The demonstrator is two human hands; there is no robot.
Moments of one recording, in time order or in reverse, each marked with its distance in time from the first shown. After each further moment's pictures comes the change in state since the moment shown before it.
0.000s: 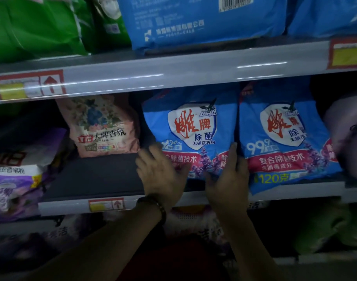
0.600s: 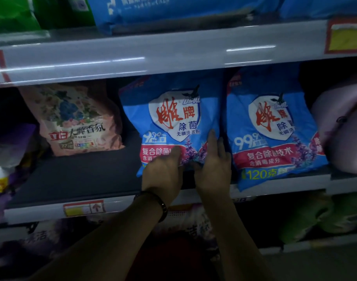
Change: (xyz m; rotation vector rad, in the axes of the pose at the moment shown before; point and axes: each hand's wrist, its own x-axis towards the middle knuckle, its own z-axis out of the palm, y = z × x) left_hand 0.004 0.009 0.038 0.081 -0.315 0.338; right_hand 0.037 0.013 0.020 0.003 -0.064 -0.012
